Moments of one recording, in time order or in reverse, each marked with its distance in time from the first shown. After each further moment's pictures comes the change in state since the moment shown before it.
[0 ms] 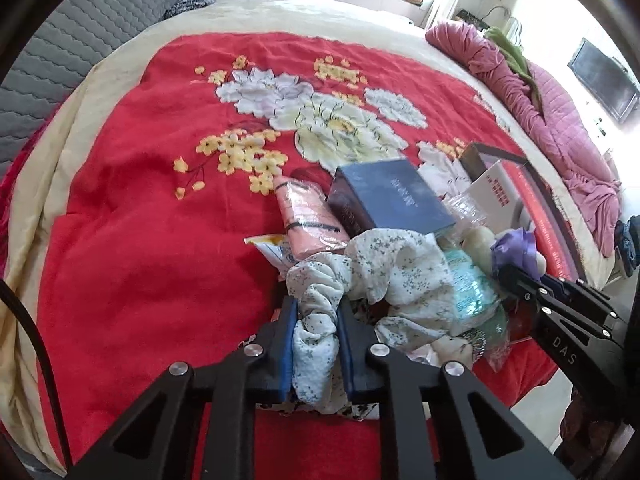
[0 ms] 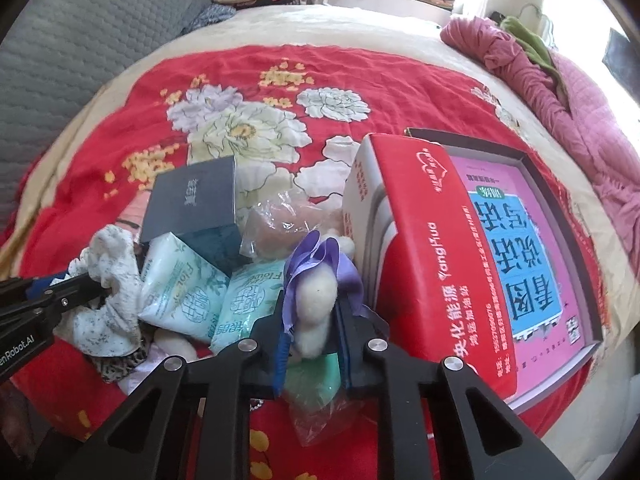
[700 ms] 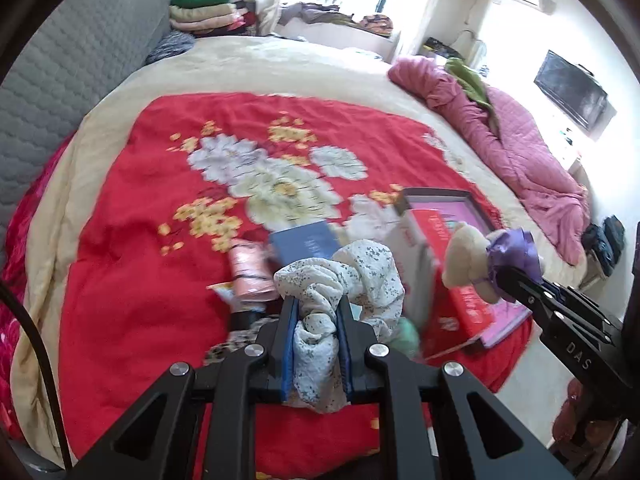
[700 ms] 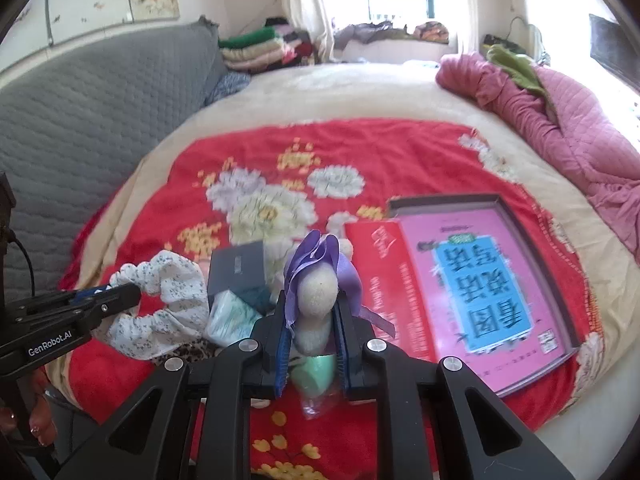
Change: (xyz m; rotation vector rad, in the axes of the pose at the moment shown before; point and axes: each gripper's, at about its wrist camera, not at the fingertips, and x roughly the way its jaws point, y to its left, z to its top) left arm -0.086 -0.058 0.015 0.063 -0.124 -0.080; right arm -0.118 -0.039 0.004 0.059 -0.215 0.099
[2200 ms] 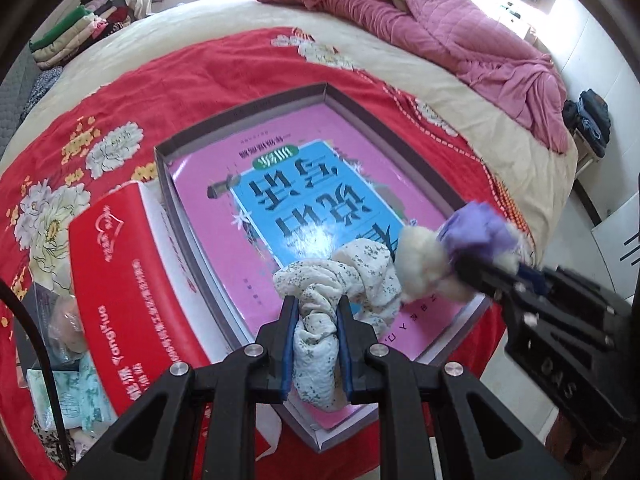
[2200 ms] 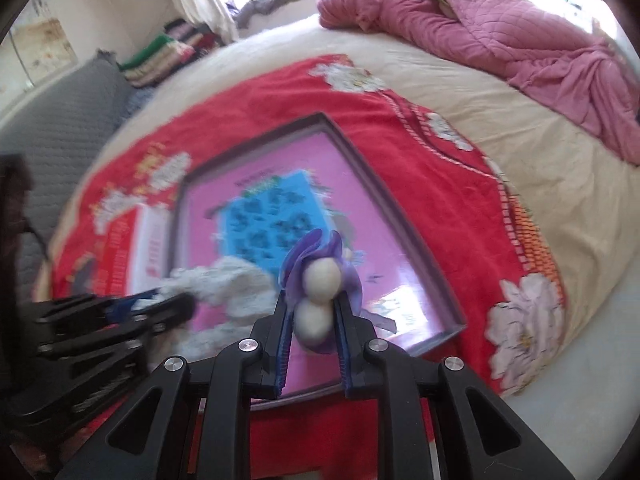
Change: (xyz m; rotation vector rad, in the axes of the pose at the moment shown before) left arm 0.191 -0.269 -0.009 0.331 0.254 -0.023; right arm 0.041 -0.259 -0.054 0.273 0.149 -0.114
